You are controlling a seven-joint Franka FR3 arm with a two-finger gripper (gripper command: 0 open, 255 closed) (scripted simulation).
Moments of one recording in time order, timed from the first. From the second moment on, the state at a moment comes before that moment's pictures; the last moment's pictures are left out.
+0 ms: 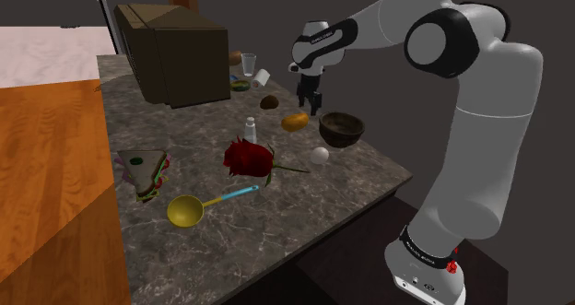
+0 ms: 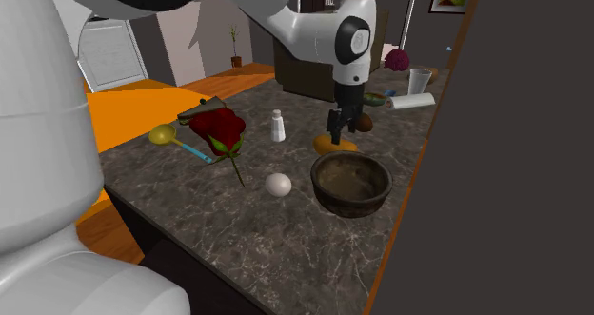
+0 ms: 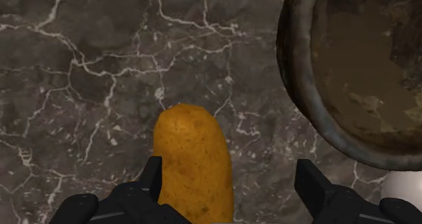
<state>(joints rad) 0.10 0.28 -0.42 -1.84 0.08 2.05 -1.57</state>
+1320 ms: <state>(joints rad) 0.07 0.43 -0.38 -1.79 0.13 2.13 -1.69</state>
